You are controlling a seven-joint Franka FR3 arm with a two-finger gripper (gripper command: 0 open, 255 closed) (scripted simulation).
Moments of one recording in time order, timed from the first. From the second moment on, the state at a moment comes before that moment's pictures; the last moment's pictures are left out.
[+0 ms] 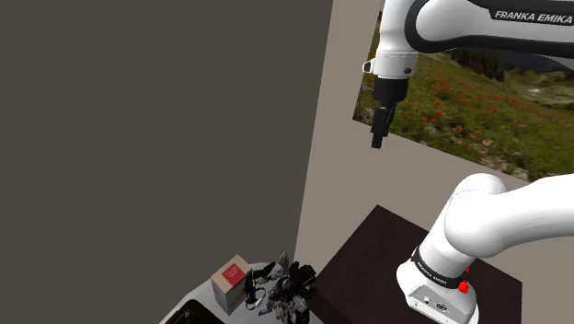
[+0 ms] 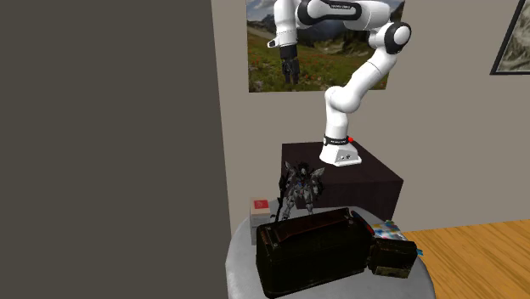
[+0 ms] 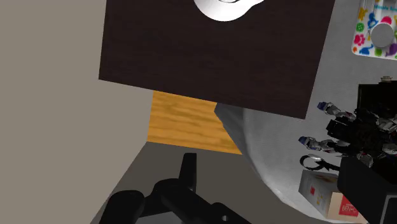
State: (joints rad) arm 0.01 -0.82 0.01 -2.40 0.06 1.43 -0.17
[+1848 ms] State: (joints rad) arm 0.23 -0.04 0.26 -2.36 -0.08 2.19 -0.36
